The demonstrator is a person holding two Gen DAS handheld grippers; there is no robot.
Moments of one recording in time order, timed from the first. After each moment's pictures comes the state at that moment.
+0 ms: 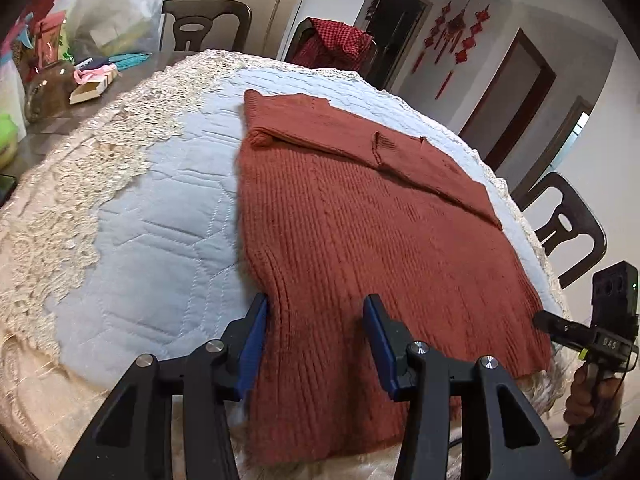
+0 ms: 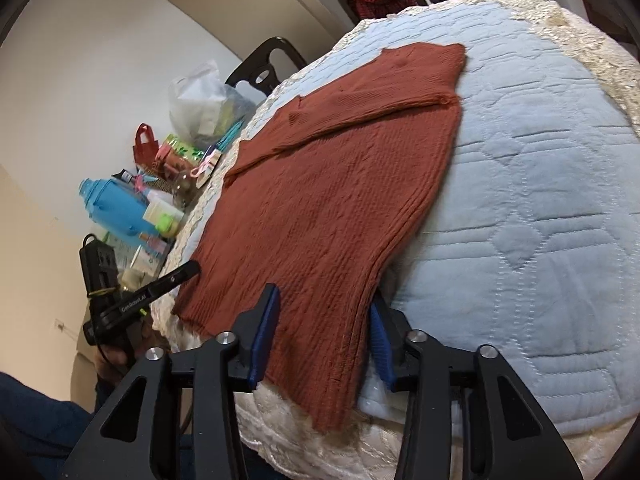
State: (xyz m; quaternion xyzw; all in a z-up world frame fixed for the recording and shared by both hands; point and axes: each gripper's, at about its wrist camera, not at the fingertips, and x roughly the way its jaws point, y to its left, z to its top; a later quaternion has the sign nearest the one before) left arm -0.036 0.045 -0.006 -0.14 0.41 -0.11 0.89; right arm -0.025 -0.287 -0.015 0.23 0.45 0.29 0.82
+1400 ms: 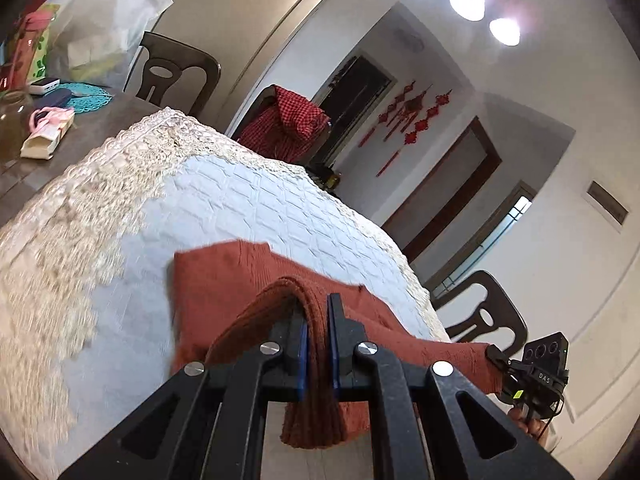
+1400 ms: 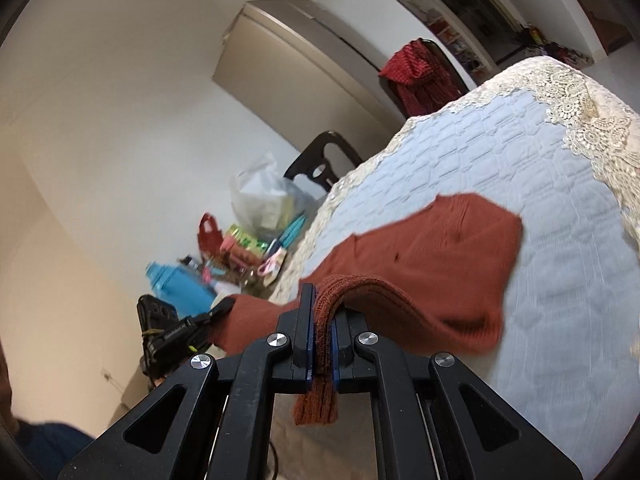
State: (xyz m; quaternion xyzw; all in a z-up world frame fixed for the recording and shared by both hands) left arm 0.029 0.082 0.076 -0.26 0.29 -0.20 0.90; right arm 0.019 -0.335 0.056 0.33 0.30 0.33 0.83
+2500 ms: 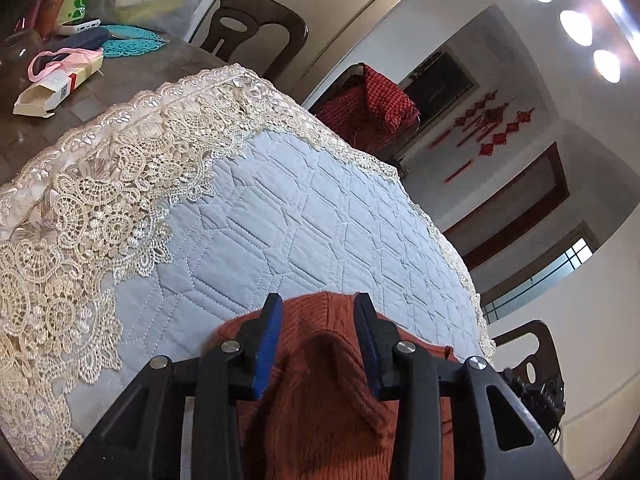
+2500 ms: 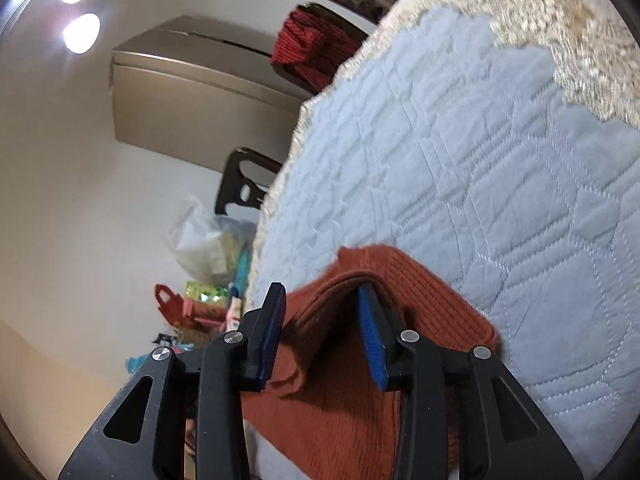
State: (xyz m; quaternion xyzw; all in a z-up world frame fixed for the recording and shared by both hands) left arm 0.135 0.102 0.019 -0.32 0.37 -0.09 0.87; right arm 0.159 -0.356 -0.017 0.47 0.38 0.24 0.76
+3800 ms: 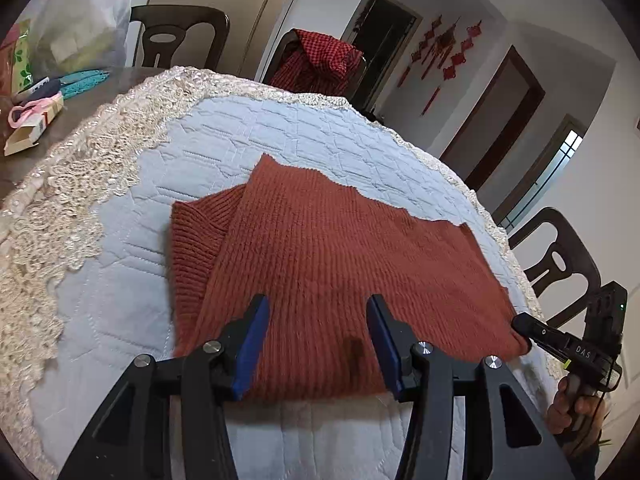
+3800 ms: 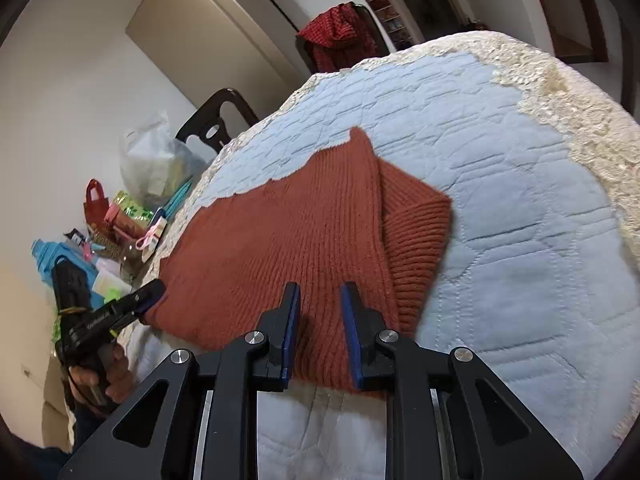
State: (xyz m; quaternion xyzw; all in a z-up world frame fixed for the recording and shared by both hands) left arm 0.068 0.044 0.013 -0.16 0.38 -0.14 0.90; right arm 0.063 -0.311 -0.001 0.20 0.39 0.18 0.88
